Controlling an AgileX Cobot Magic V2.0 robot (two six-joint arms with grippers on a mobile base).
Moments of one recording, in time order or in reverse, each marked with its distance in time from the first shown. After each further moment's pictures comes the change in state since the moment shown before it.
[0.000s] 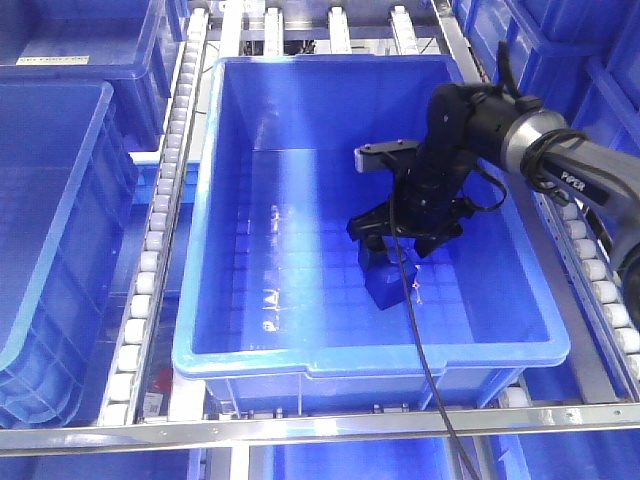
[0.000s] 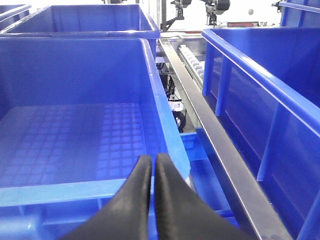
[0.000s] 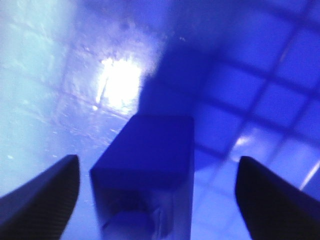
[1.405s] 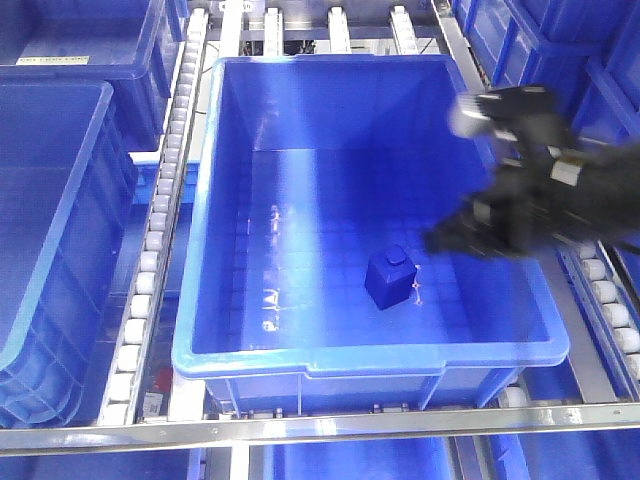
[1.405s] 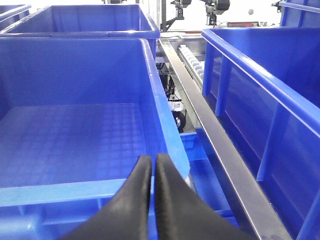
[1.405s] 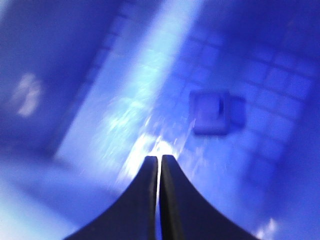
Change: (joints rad) left arm 0.000 0.000 0.000 0.000 0.000 0.000; right arm 0.000 -0.906 0.796 0.217 -0.432 -0.213
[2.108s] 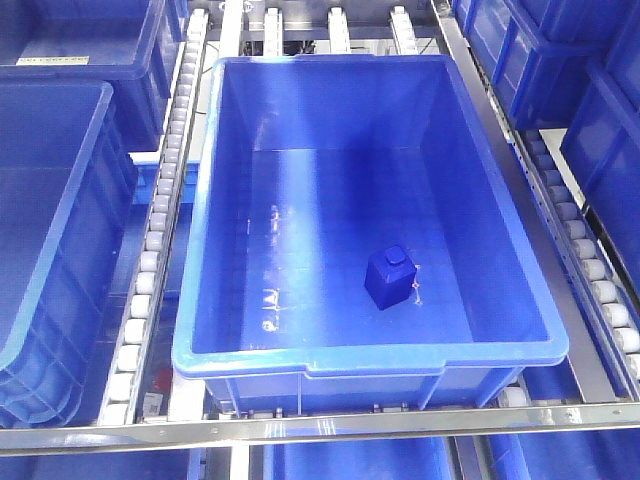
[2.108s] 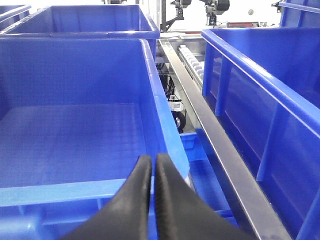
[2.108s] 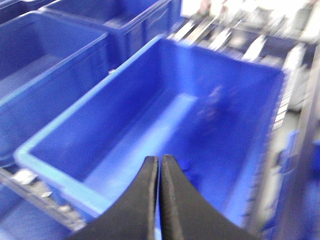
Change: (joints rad) left arm 0.000 0.000 0.000 0.000 0.000 0.000; right arm 0.000 -0.726 0.150 -0.100 0.015 0.003
